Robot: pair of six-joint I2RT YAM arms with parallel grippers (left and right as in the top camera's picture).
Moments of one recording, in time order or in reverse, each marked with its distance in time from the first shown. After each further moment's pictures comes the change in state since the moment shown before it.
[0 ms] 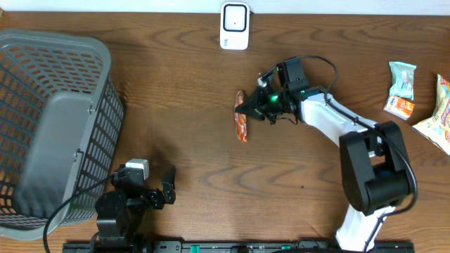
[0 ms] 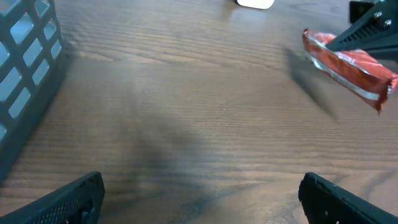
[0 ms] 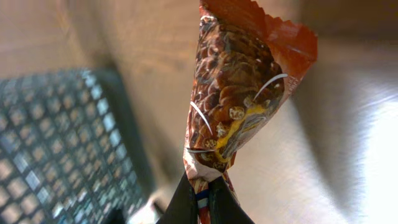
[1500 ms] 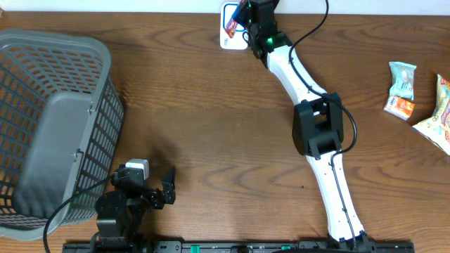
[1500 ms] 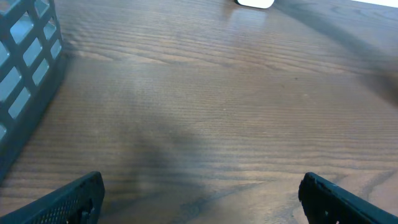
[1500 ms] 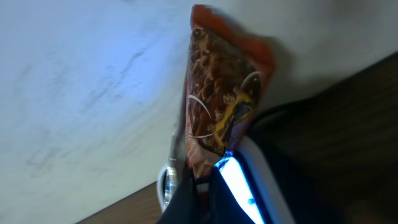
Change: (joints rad) left arm 0.000 0.000 0.000 0.000 0.000 0.000; right arm 0.029 0.779 1.227 0.151 0.802 0.100
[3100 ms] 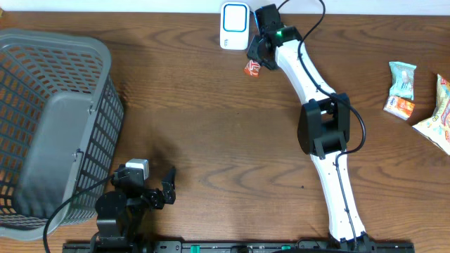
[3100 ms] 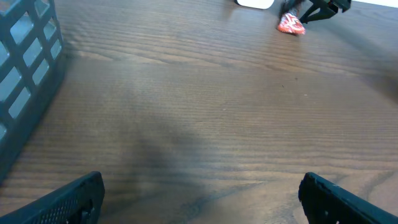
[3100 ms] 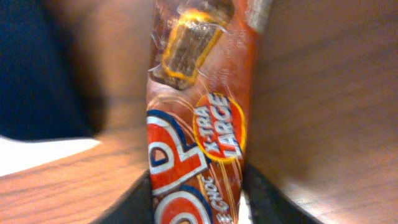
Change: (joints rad) left arm 0.000 0.000 0.000 0.000 0.000 0.000; right arm -0.035 -0.028 0.028 -0.789 -0.017 -0.201
